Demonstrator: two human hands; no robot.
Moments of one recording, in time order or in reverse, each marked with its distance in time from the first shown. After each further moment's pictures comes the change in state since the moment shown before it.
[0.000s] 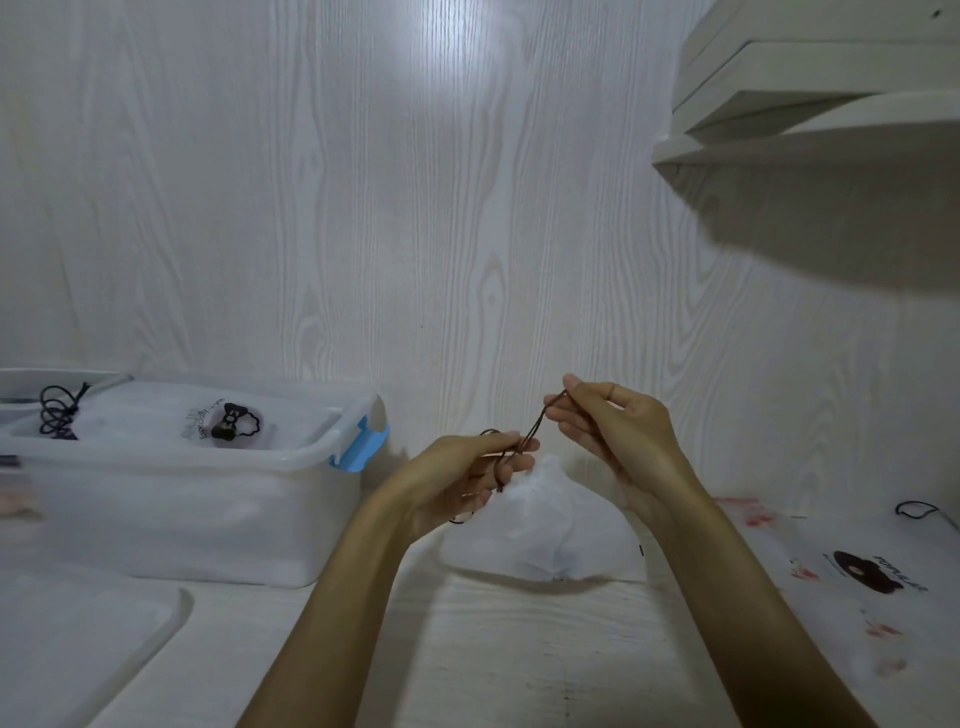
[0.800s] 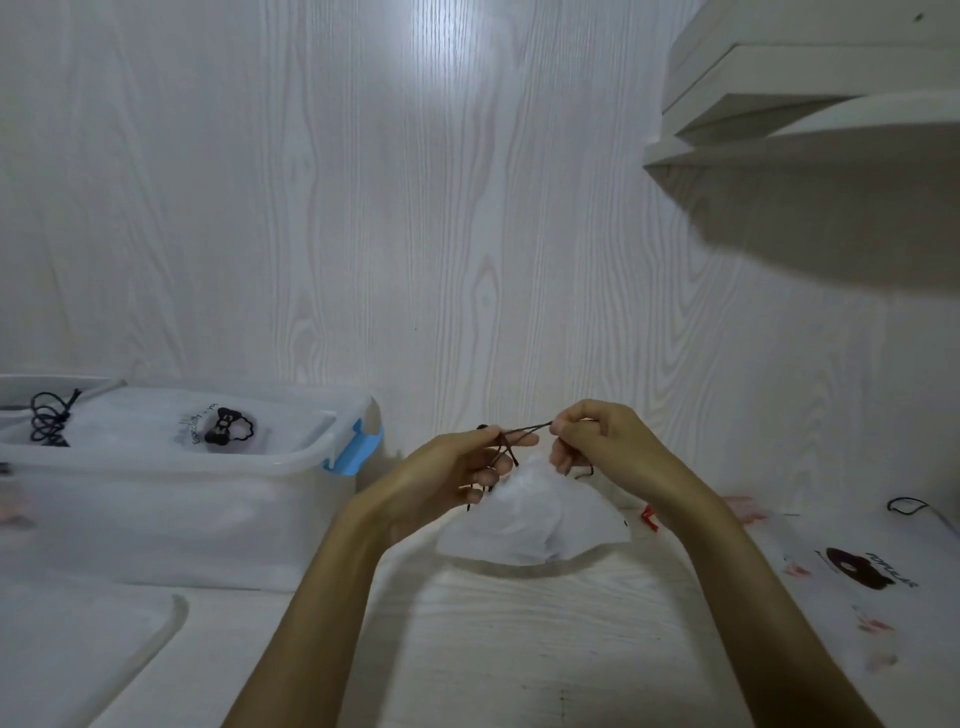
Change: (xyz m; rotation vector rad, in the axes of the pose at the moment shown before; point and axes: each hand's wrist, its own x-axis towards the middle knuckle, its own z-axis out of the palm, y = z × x) left_hand 0.003 -0.003 -0.008 0.122 -0.142 0.192; right_hand 0.009 0.005 -0.017 -0.632 -0.238 -0.049
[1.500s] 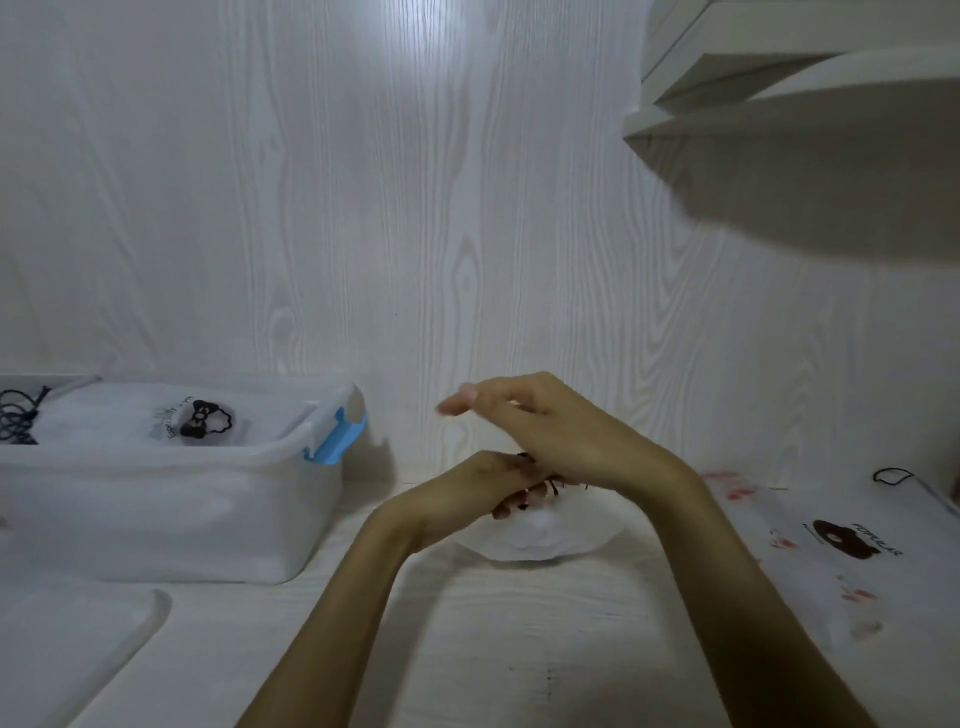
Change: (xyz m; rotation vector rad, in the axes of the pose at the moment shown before) left_hand 0.000 -0.011 0.037 0.407 -0.152 0.105; right_hand -0.022 -0.040 0.017 -0.242 -0.277 -0.316
